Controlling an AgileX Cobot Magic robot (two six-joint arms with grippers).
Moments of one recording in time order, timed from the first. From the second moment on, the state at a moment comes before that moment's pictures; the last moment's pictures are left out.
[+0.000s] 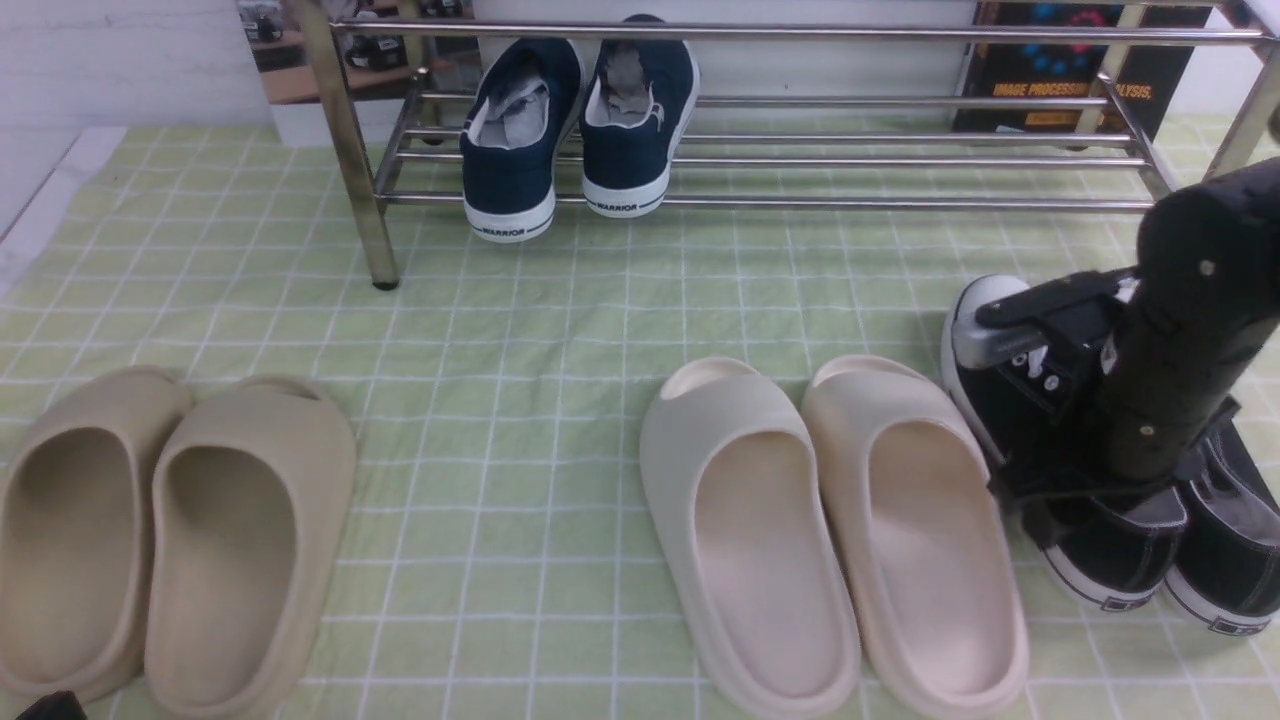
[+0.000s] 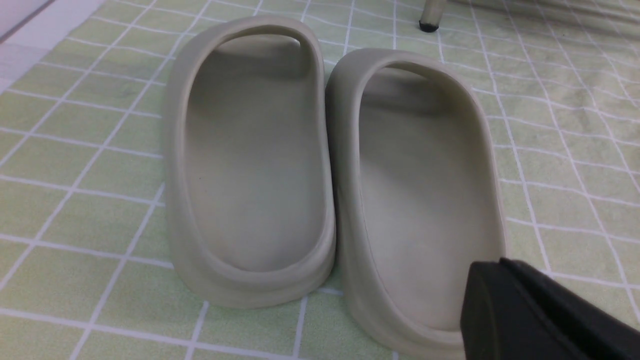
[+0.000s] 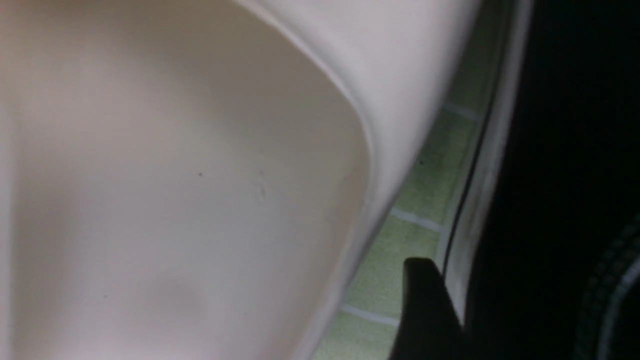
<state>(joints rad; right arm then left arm) 0.29 1.76 -1.13 -0.02 0.90 -0.01 0.02 -0.01 0.03 0.01 0.37 -0.19</state>
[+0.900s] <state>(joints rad) 0.30 1.84 -1.62 0.03 1.15 -0.06 0.02 -0.01 0.03 0.01 0.37 -0.19</state>
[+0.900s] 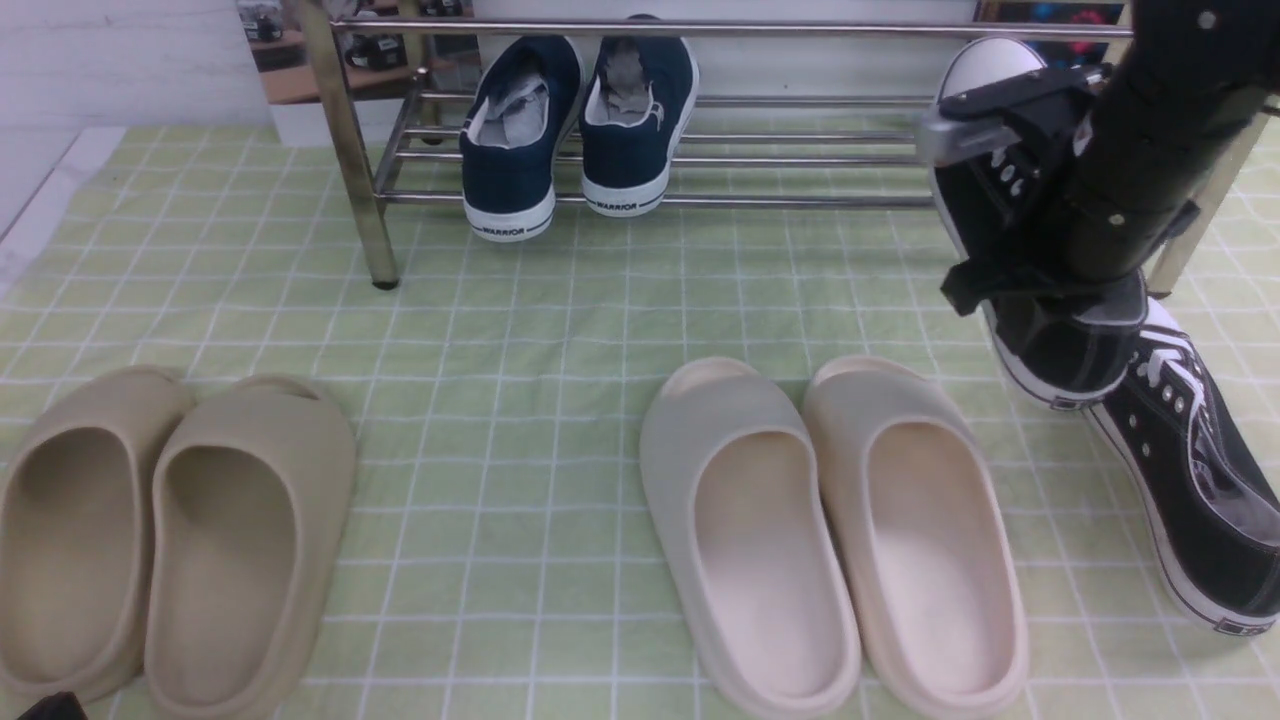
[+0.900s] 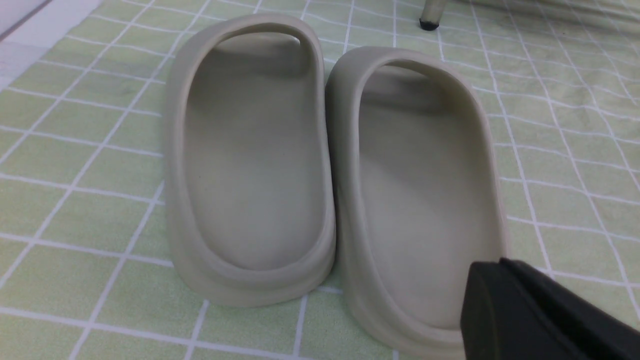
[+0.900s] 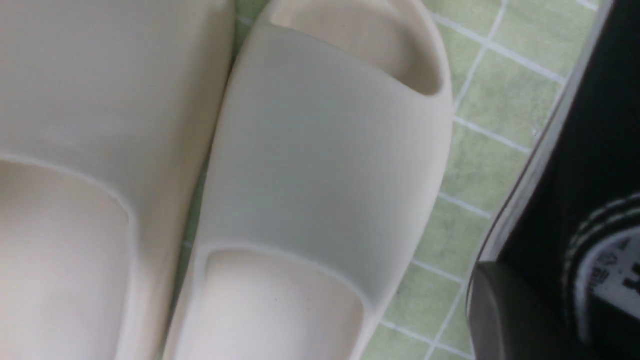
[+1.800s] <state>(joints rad) 0.33 2.01 -1.89 0.13 1.27 -0.07 0.02 -0.01 0.03 0.01 0.37 -0.19</state>
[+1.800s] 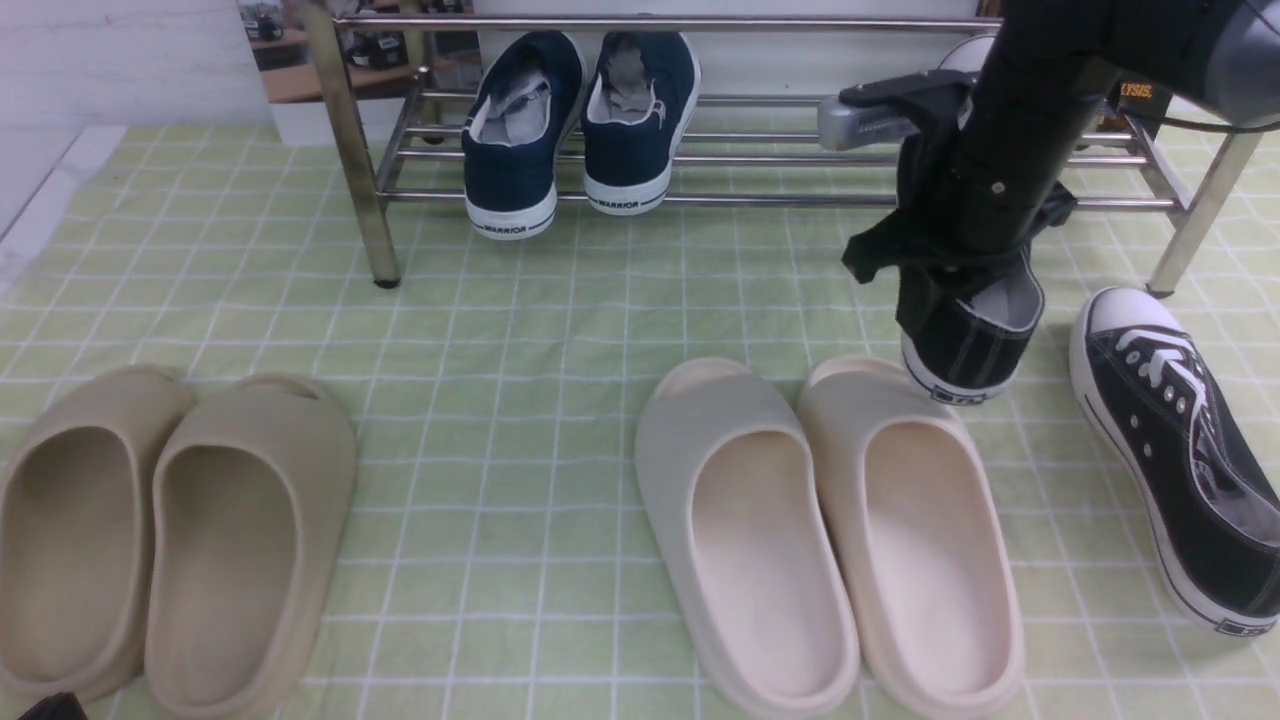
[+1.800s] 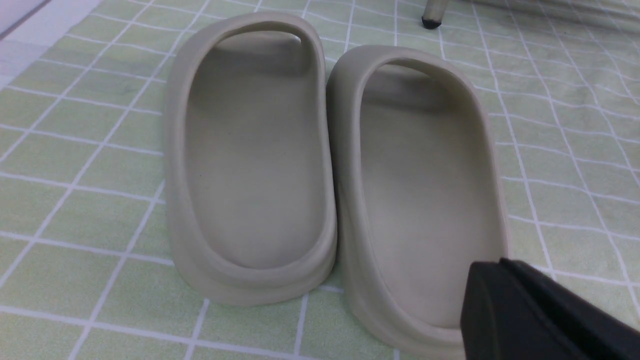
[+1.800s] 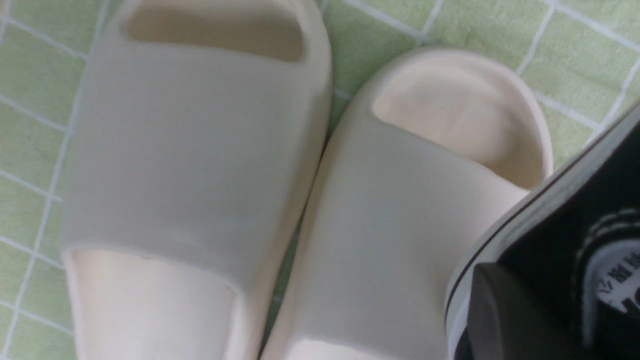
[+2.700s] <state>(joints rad) 0.30 1.75 -1.63 0.06 1.25 -0.11 0.02 -0.01 0.03 0.01 0.37 -0.19</state>
